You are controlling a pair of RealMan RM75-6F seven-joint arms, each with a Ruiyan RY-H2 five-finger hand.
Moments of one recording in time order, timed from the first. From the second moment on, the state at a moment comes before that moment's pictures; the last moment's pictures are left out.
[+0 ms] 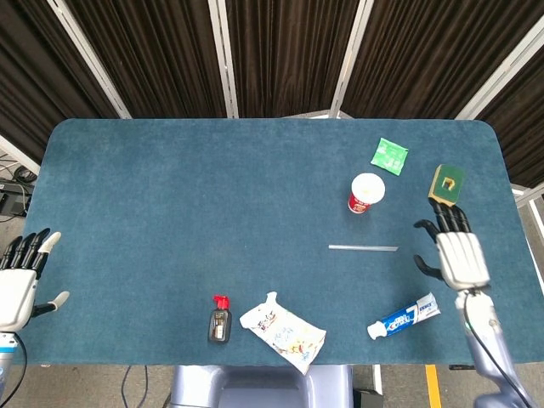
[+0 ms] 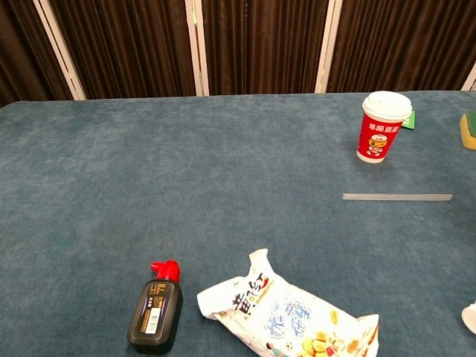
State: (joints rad) left arm -0.11 -1.15 -0.04 -1.62 1.49 1.47 0.09; right arm 0.34 -1.22 0.22 -1.66 -1.28 1.23 -0.26
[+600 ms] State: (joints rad) left arm -0.11 -1.14 -0.04 -1.62 1.49 1.46 0.07; right arm 0.52 -1.52 0.28 -1.49 -0.95 1.11 -0.51
